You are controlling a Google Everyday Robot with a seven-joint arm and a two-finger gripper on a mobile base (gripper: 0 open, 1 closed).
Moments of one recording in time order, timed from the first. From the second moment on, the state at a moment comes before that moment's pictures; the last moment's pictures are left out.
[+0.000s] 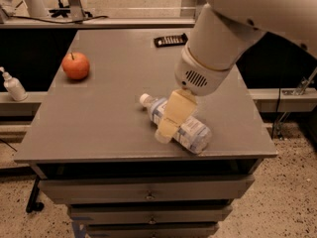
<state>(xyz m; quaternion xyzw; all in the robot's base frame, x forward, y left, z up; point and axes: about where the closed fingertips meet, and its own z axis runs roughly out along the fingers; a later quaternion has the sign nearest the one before) 0.455 -0.045 0.906 -0.54 0.83 0.07 0.14</state>
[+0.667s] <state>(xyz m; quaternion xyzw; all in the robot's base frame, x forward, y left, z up) 0.468 0.000 0.867 -0.51 0.85 0.03 0.12</state>
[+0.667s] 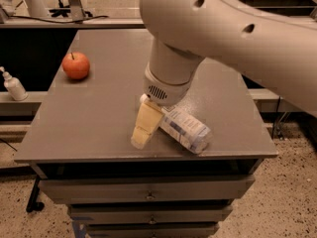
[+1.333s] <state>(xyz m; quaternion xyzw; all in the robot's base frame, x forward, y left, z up) 0.491 -0.014 0.841 -0.49 0.87 -0.02 0.11</state>
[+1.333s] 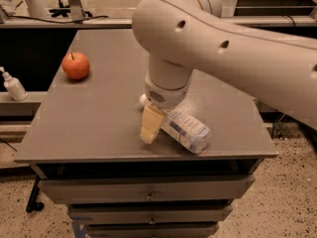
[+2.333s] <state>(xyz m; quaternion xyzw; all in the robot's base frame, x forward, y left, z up) 0.516 -0.033 0.849 -0.45 0.88 0.01 0.12</state>
